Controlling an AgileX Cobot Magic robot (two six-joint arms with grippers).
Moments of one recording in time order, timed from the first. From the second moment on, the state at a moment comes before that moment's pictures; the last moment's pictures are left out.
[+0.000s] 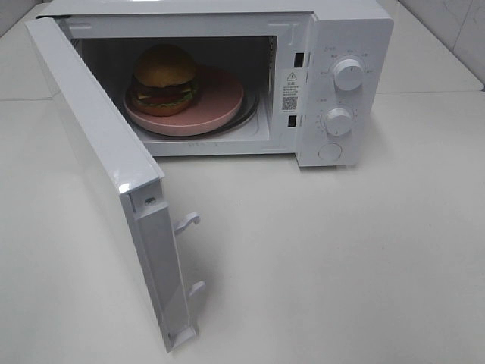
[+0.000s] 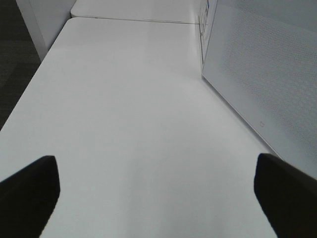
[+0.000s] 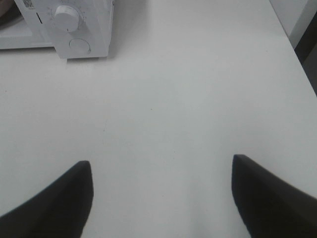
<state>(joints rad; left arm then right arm) 0.08 0.00 -0.52 -0.06 1.09 0.02 0.02 0.25 -0.52 -0.08 0.91 0.03</state>
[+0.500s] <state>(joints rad) 0.08 0.00 -0.52 -0.06 1.09 0.02 0.02 0.09 -0.52 -0.08 0.90 0.03</state>
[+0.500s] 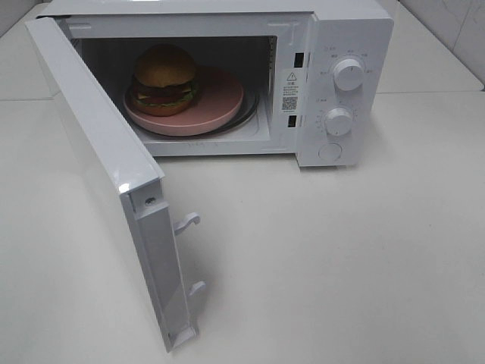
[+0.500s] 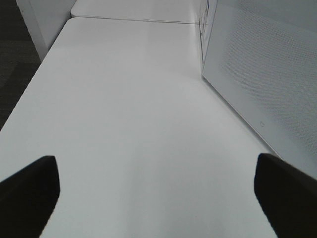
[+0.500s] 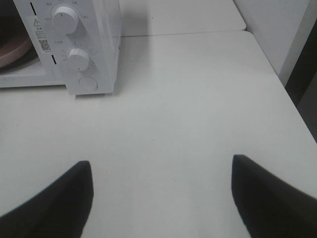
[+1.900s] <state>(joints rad) 0.08 0.00 -0.52 -0.06 1.09 0.02 0.02 0.00 -0.49 -0.08 0.97 0.03</state>
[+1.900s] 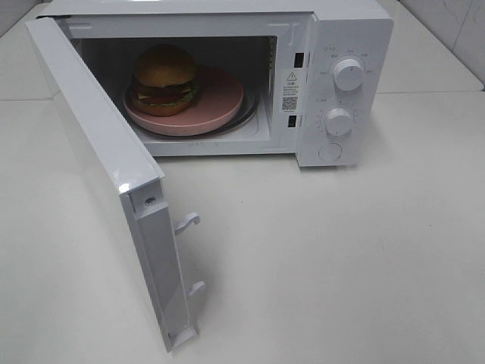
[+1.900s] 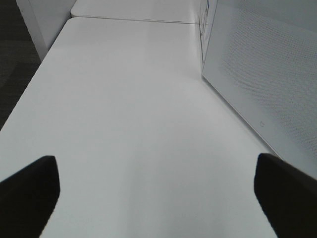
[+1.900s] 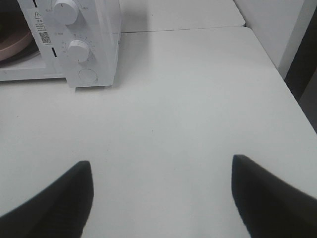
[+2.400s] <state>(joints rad) 0.08 0.00 -0.52 -0.06 1.09 0.02 0.02 0.00 -0.49 -0.08 0.97 0.03</state>
